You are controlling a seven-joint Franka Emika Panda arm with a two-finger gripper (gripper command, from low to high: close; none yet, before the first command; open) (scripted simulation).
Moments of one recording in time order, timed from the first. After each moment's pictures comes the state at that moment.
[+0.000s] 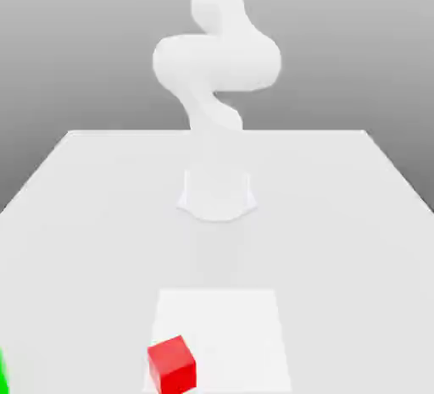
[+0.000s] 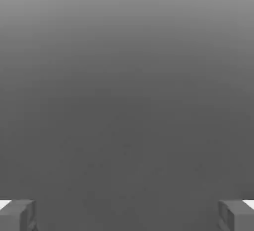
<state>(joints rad) 0.01 -0.71 -0.02 -2.31 -0.01 2.33 0.75</state>
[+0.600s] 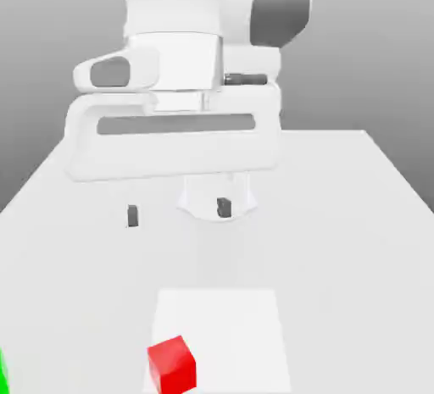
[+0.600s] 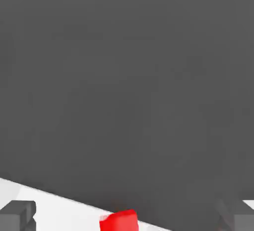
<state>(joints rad) 0.08 -0.05 -0.16 -2.41 0.04 2.57 0.32</state>
